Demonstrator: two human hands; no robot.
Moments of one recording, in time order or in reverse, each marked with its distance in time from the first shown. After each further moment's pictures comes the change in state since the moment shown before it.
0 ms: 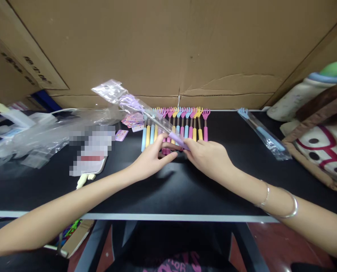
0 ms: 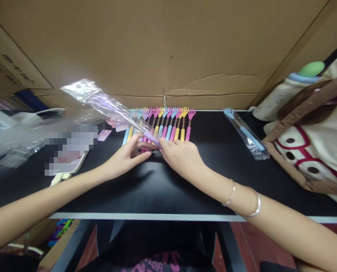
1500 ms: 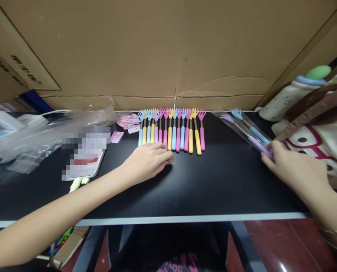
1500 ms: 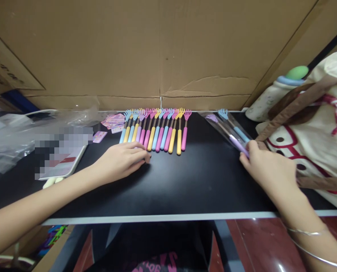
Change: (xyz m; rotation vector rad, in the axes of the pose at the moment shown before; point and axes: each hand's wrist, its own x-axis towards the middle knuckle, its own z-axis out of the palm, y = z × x) left_hand -0.004 0.005 -0.013 1.134 -0.109 0.488; right_hand -0.105 0.118 -0.034 -0.416 -0.704 0.750
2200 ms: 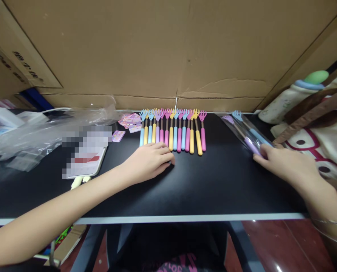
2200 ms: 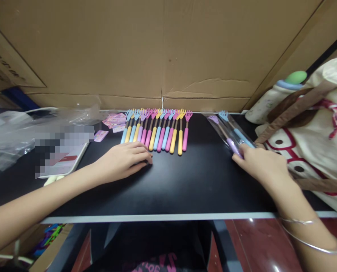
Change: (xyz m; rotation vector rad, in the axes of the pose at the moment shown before) left_hand 0.001 -0.002 -0.003 -0.068 -0.101 0.040; right_hand 0.019 -0.003 -0.018 0.123 -0.220 -0.070
